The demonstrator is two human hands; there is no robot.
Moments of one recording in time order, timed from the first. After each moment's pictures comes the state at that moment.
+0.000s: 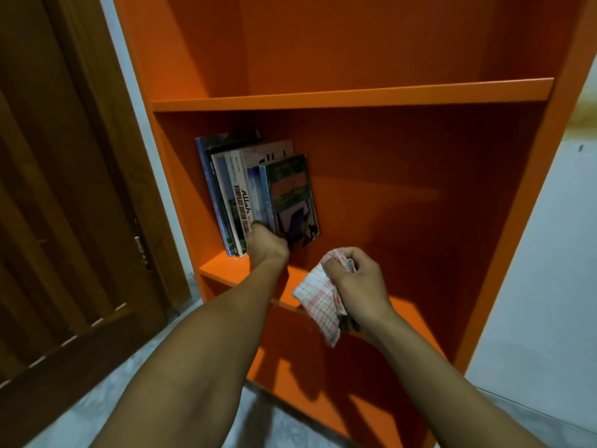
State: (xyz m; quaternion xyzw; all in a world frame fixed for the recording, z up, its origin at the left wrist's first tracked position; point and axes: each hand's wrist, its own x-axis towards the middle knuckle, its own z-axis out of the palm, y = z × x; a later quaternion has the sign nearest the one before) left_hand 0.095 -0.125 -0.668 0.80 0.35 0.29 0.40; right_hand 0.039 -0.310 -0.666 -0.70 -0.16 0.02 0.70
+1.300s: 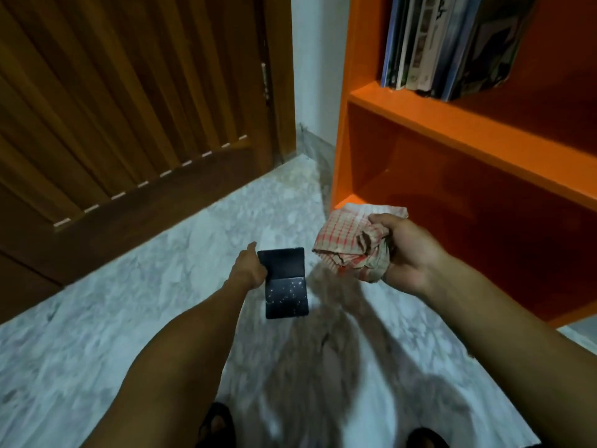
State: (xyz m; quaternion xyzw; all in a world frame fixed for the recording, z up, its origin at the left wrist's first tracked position) left_hand -0.240 0.020 -0.965 0.79 0.49 -0.03 0.36; right_hand -0.106 -0.217 -0.786 -0.54 0.05 0.51 0.67
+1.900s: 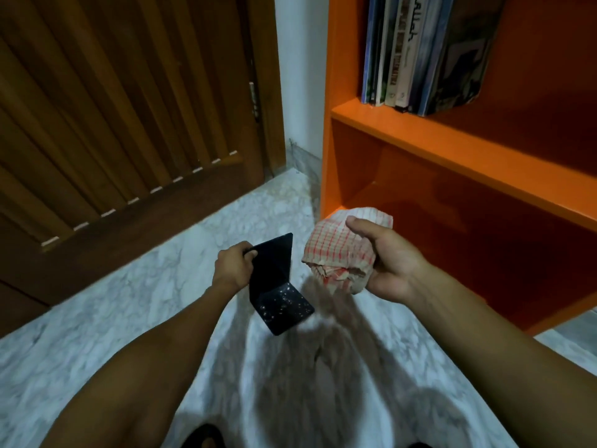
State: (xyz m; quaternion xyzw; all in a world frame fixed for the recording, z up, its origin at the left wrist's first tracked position) left_hand -0.241 0.015 -0.925 0.83 0.43 0.12 0.33; right_hand -0.112 -0.224 -0.775 -0.50 0.04 0.51 0.69
